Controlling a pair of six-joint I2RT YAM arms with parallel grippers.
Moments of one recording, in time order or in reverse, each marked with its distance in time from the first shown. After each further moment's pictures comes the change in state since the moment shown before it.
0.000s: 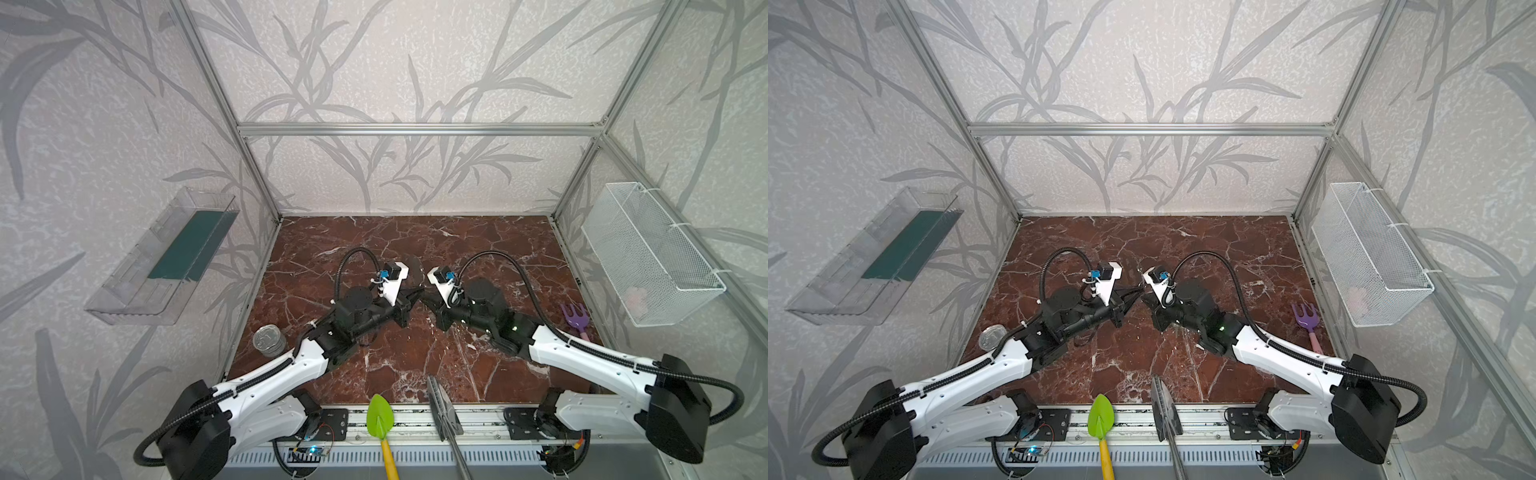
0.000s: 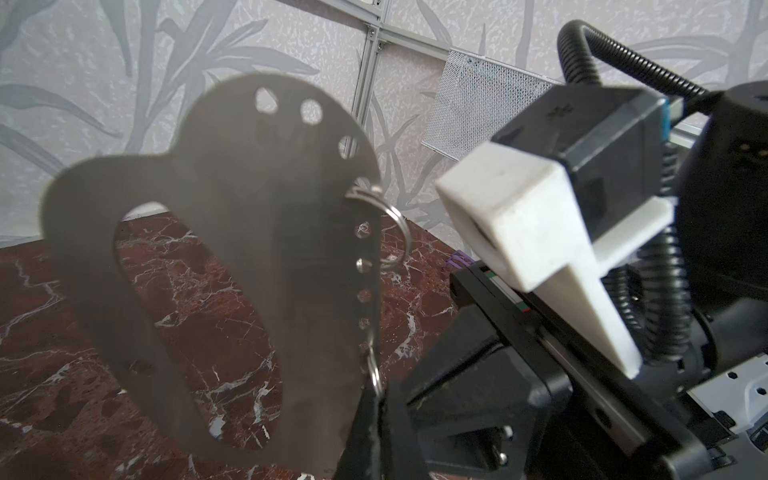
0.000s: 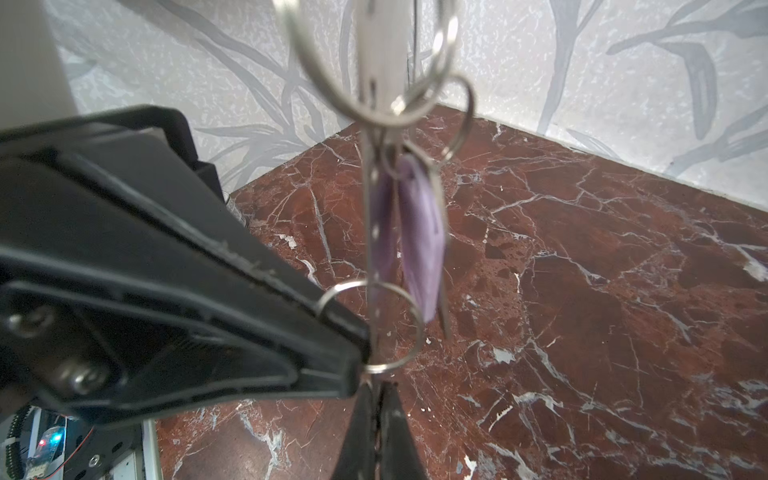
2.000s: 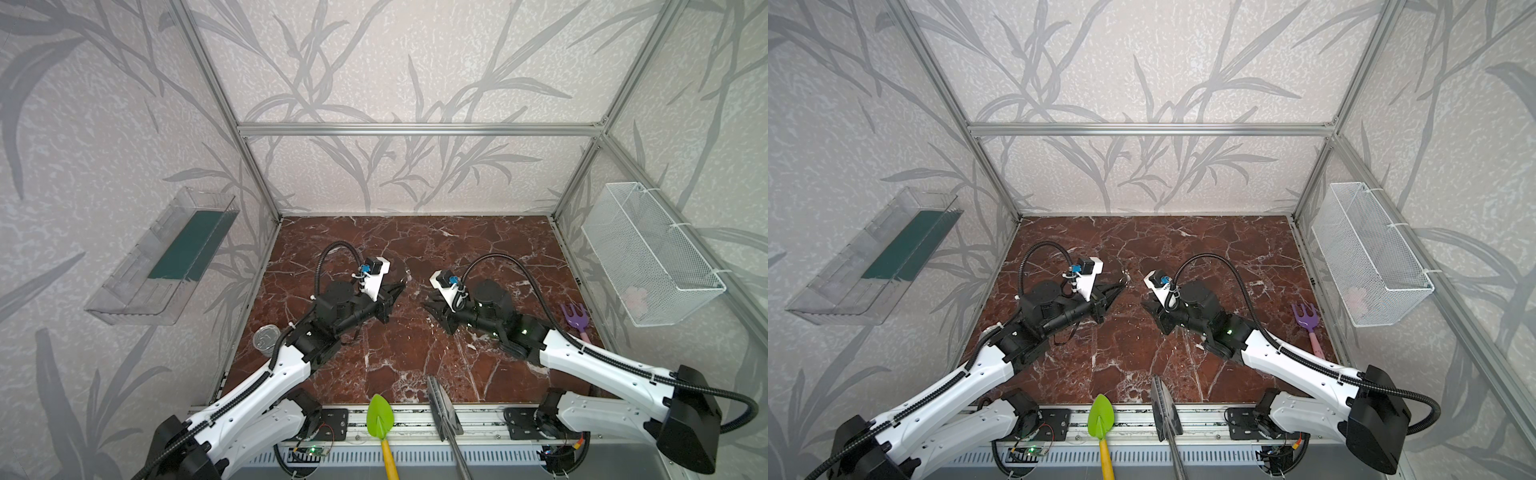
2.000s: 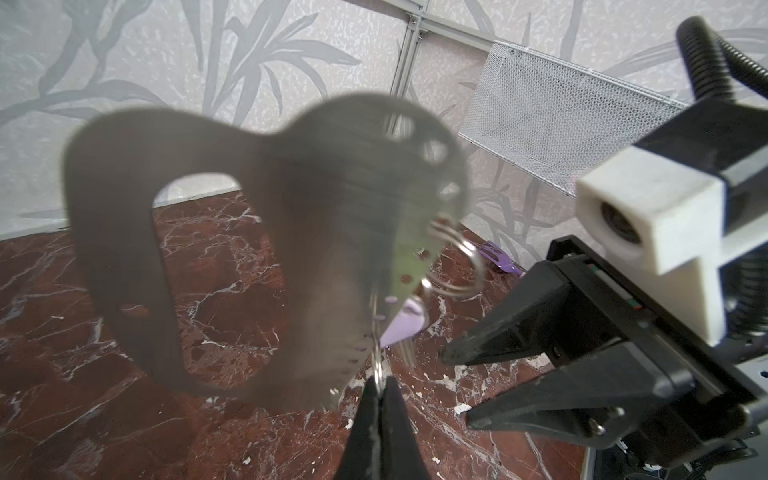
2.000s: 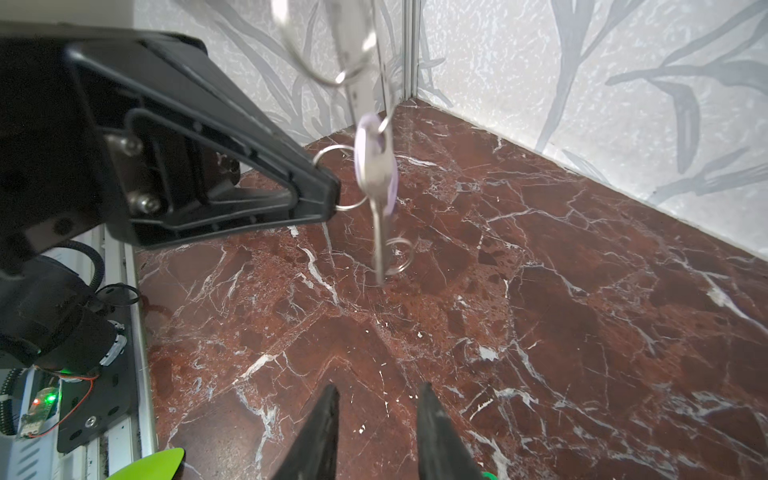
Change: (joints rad) left arm 0.125 -0.142 0.042 -0.265 0.064 0.040; right arm 0.010 -0.084 0.006 -0.099 0.003 -0.082
